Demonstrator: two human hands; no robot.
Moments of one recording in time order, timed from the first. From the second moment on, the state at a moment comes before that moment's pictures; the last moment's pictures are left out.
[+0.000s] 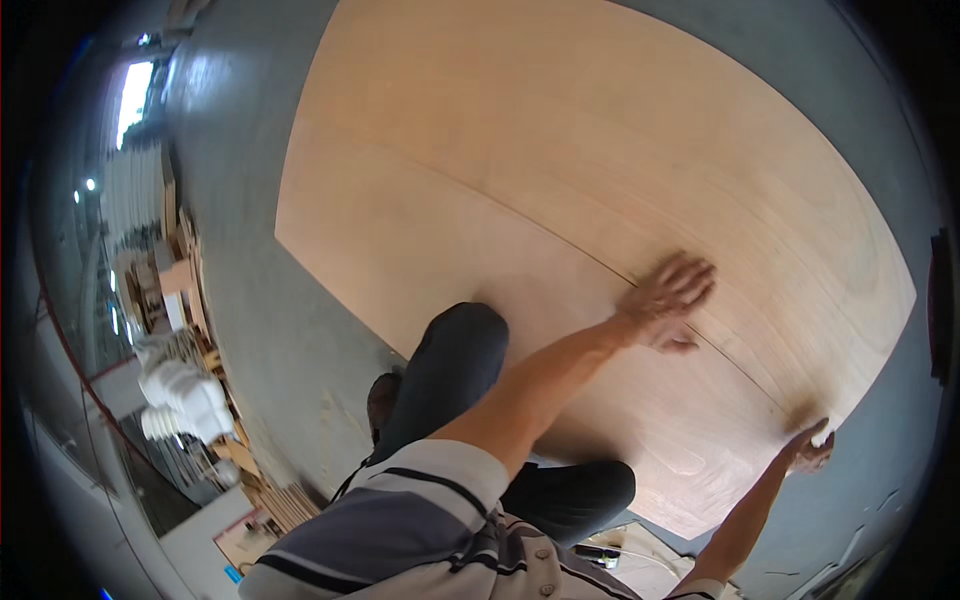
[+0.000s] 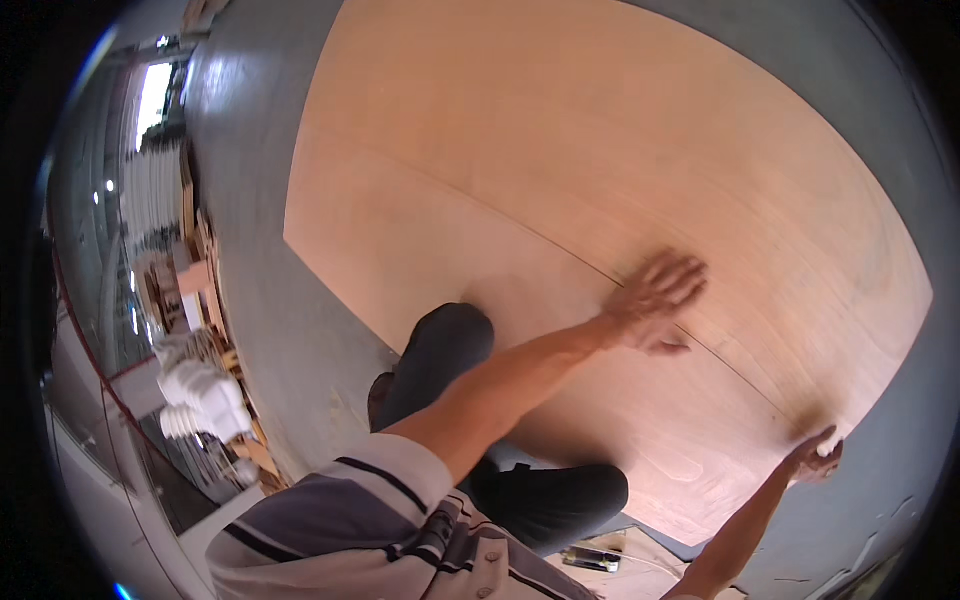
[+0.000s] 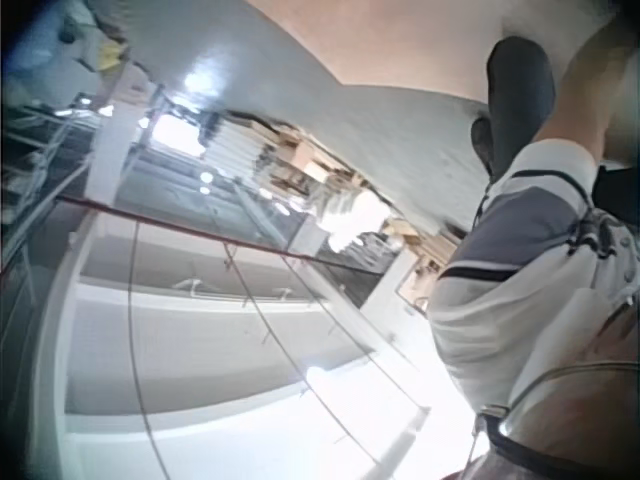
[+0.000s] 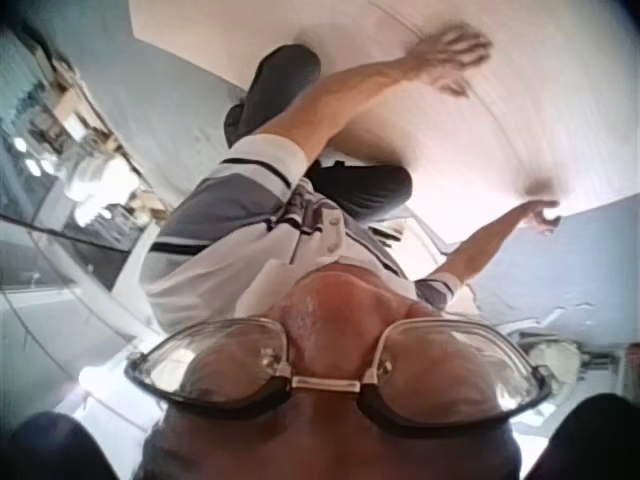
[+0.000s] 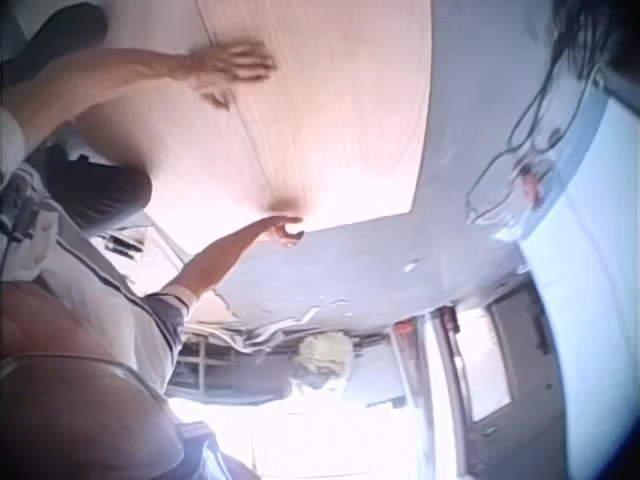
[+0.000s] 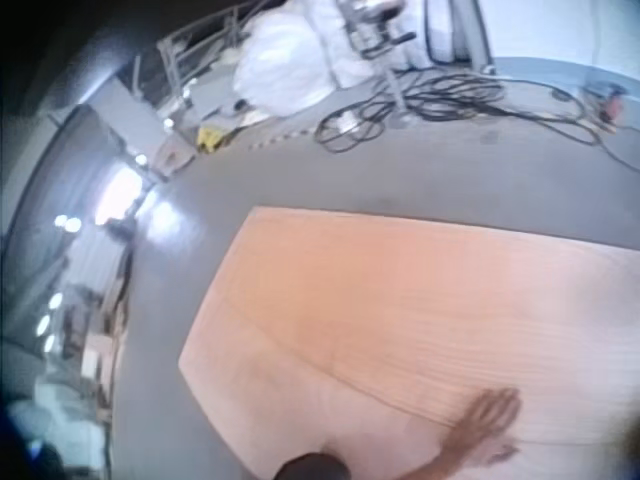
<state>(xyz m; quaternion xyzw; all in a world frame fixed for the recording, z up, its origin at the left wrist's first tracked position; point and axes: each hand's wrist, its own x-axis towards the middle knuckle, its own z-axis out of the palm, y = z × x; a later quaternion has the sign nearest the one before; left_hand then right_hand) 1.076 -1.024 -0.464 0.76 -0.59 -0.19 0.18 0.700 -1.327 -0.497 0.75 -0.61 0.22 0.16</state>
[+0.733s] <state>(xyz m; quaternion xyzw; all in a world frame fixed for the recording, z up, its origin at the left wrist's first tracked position) 1.447 -0.601 -0.460 0.94 -0.26 -0.04 0.21 1.569 -1.041 -0.474 0.97 -0.17 0.15 -0.13</state>
